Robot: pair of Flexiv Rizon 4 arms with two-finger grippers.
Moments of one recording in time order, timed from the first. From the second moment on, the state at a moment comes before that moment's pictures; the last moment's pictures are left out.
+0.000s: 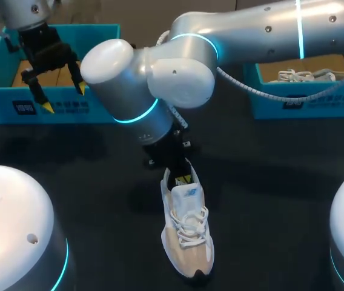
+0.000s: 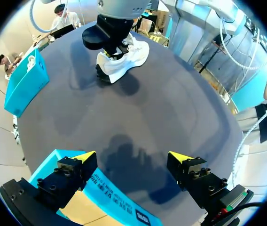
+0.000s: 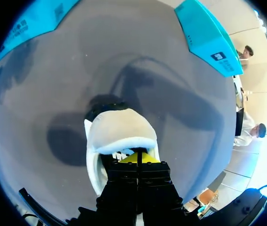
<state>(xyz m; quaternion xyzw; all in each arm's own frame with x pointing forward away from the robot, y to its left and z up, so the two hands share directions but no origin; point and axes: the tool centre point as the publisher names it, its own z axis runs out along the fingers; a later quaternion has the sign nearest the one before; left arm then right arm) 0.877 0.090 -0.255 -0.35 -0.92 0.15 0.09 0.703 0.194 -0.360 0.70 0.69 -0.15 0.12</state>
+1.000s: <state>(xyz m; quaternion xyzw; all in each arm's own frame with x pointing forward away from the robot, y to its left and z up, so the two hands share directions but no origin) 0.877 0.090 -0.255 -0.35 -0.92 0.15 0.09 0.702 0.186 -0.401 0.70 0.69 -0.17 0.07</state>
